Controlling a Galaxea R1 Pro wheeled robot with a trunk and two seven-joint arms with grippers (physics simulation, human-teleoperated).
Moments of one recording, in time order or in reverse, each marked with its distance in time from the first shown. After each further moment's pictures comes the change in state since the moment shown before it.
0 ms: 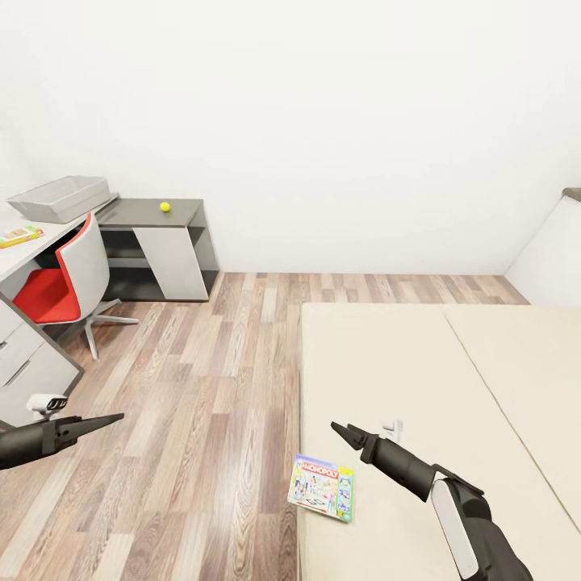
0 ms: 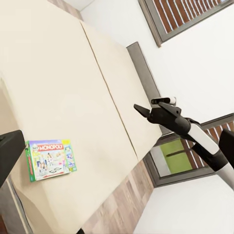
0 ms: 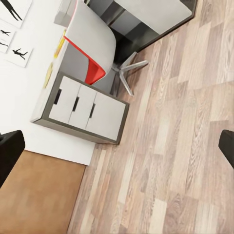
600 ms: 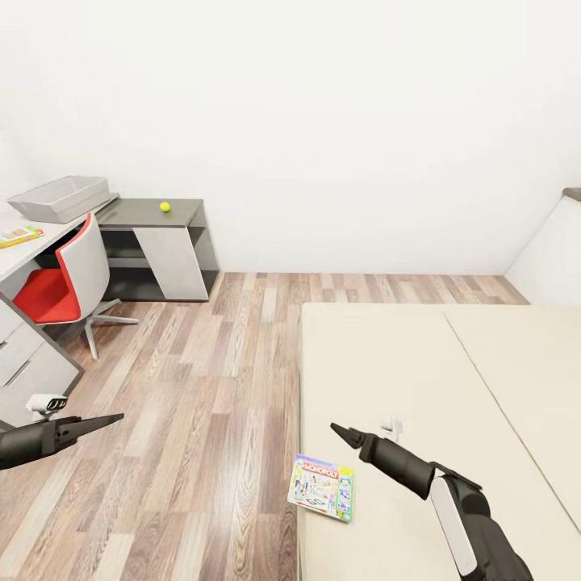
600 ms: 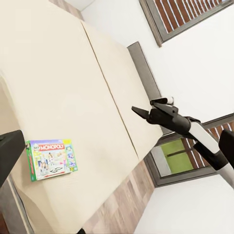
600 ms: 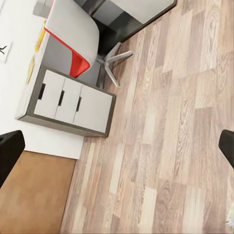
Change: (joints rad) left arm 0.000 0.000 0.003 0.000 -0.004 -0.001 0.000; right arm -0.006 0.002 0.004 -0.012 0.013 0.060 -0.081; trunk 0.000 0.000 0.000
